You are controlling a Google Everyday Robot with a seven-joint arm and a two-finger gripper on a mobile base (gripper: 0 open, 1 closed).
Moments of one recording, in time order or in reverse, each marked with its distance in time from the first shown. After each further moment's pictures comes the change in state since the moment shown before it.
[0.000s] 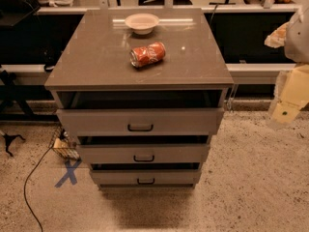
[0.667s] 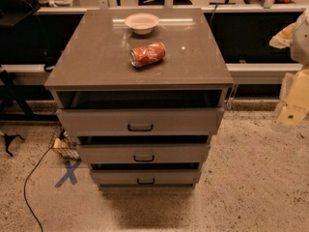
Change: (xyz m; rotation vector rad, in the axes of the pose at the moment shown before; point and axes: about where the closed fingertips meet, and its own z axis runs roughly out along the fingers) arm 0.005 0.004 -0.003 0.012 0.011 -0.004
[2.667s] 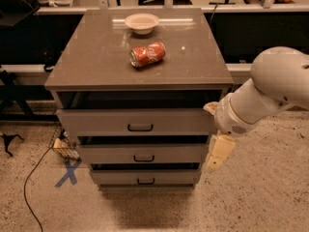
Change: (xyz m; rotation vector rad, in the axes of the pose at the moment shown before) arm -0.037 0.039 0.225 -0.182 -0.223 -0.068
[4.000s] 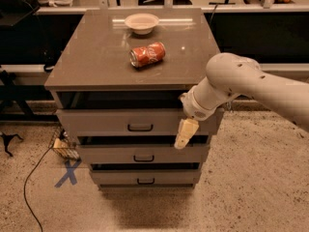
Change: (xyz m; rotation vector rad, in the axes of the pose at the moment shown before) arm -0.042 -0.090 0.095 0.031 -0.050 -0.031
